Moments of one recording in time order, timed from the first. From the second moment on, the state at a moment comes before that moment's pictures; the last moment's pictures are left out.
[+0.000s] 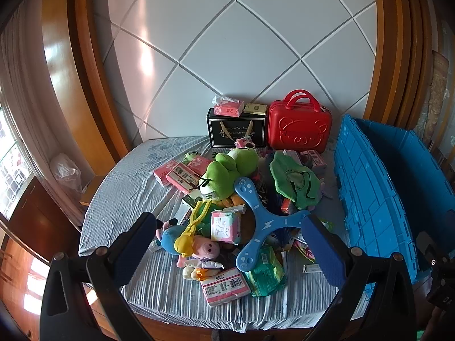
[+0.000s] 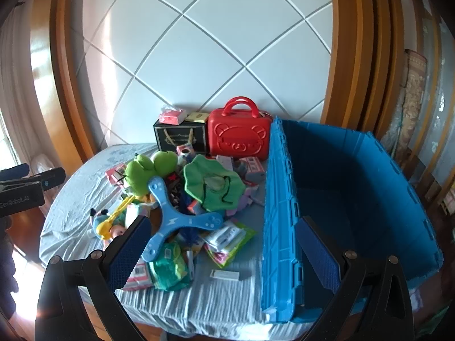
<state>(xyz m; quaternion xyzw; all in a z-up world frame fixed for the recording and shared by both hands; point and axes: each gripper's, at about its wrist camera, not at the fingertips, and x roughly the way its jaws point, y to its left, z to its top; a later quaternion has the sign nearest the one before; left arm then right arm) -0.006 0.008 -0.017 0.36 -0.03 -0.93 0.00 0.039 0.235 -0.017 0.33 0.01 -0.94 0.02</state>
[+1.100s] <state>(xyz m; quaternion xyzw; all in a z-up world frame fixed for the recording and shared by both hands) -0.092 -0.111 -0.104 0.44 -0.02 -0.90 -0.03 -0.010 0.128 -0.061 0.37 0.01 -0.93 0.03</state>
